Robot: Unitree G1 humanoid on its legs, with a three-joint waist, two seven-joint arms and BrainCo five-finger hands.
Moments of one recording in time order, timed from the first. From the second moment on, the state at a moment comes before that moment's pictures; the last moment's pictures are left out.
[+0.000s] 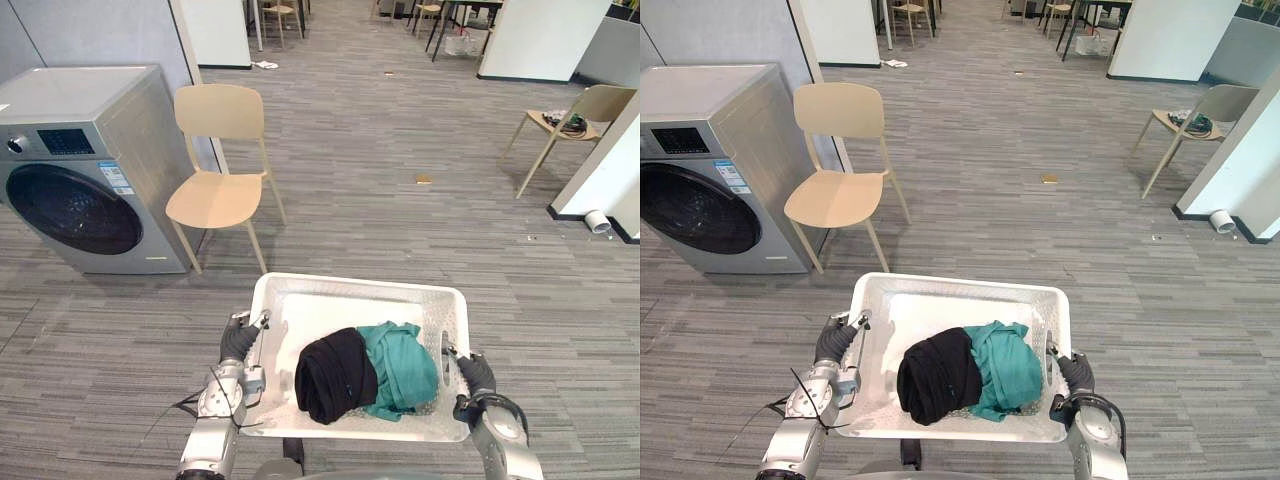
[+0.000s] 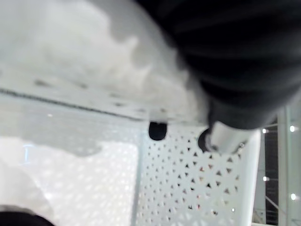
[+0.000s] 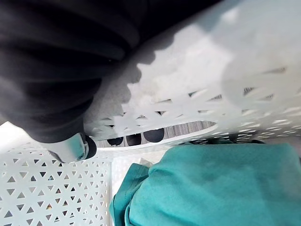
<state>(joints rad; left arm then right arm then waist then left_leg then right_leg) 0.14 0.10 -0.03 0.17 -0.12 -0.05 0.11 0.16 -0.10 -0.14 0.34 0.23 0.02 -0.02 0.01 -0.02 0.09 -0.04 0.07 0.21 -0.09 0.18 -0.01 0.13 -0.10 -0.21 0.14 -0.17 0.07</state>
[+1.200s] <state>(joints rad) 0.15 0.07 -0.04 0.15 -0.19 -0.06 0.04 0.26 -0.12 -0.17 0.28 0.38 -0.03 -0.01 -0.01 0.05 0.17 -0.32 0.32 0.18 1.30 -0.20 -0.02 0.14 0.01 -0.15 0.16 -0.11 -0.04</state>
